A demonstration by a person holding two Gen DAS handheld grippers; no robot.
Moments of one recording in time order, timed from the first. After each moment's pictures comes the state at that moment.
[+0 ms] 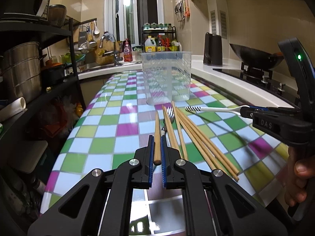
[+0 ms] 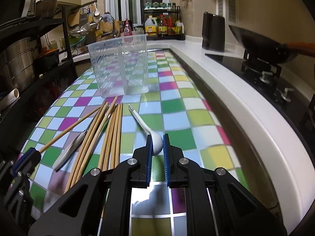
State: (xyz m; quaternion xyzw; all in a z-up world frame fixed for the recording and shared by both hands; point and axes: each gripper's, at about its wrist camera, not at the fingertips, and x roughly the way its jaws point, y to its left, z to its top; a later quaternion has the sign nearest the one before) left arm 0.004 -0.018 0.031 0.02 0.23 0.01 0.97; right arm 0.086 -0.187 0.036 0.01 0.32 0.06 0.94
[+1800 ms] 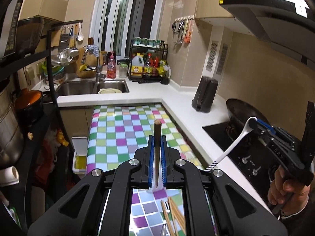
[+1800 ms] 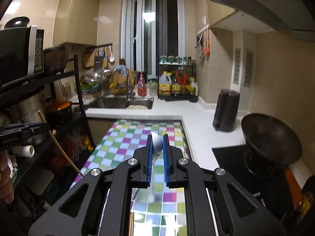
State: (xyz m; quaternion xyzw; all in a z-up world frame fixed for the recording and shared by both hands) left arm 0.180 0.070 0.306 -0.06 0.26 -0.09 0.96; right arm 0.213 -0.182 0.309 -0.01 0.19 0.12 0.97
